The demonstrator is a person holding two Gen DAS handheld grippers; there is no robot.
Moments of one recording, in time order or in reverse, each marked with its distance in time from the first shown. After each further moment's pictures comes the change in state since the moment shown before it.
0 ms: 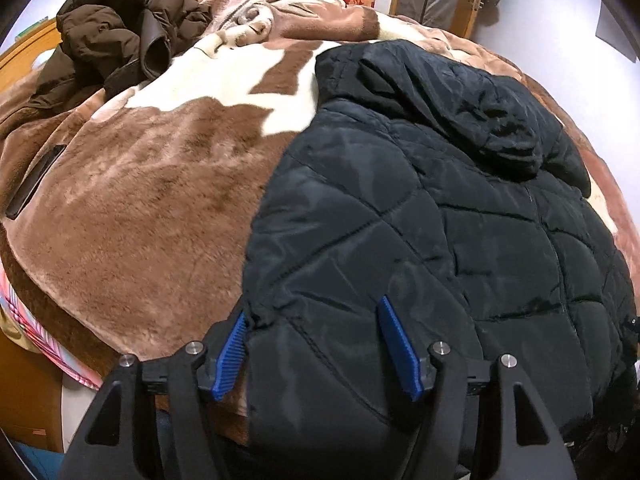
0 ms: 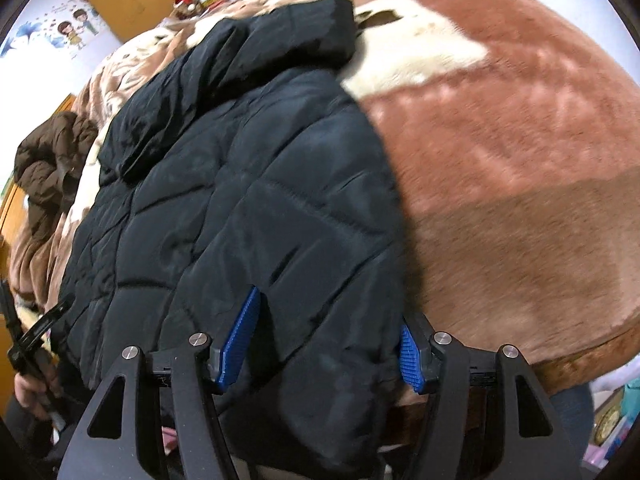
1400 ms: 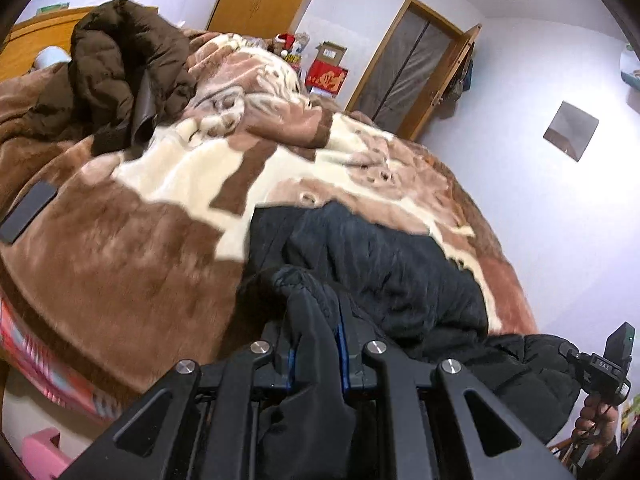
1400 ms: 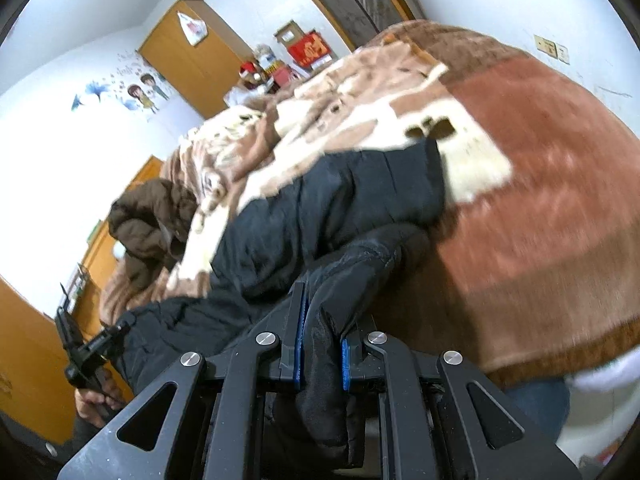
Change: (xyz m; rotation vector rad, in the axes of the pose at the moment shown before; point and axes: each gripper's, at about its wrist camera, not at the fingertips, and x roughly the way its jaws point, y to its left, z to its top) left arm -0.144 0.020 0.073 -0.157 -0.259 -0.301; right arm -0.150 0.022 0.051 0.050 -0.254 0.315
